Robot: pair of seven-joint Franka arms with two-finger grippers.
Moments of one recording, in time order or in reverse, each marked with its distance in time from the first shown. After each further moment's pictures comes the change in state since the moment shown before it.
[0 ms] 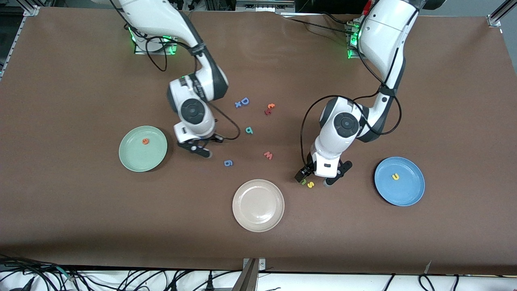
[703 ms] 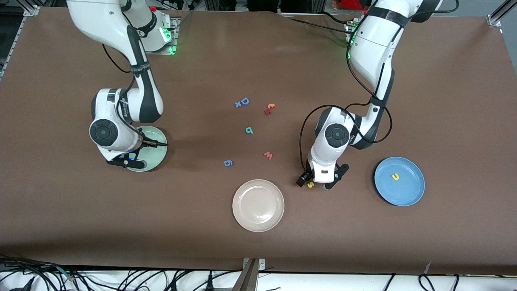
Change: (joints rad) left arm -0.038 0.092 0.065 0.042 0.007 -0.011 -0.045; right arm -0.118 -0.019 -0.219 -0.127 0.006 -0.001 -0.542
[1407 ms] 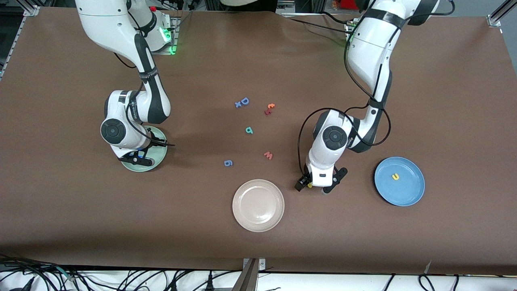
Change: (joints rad) left arm -0.025 0.057 0.029 0.097 0.000 -0.011 0.000; right arm 0.006 0.028 0.037 -0.054 0.111 0.085 -0.001
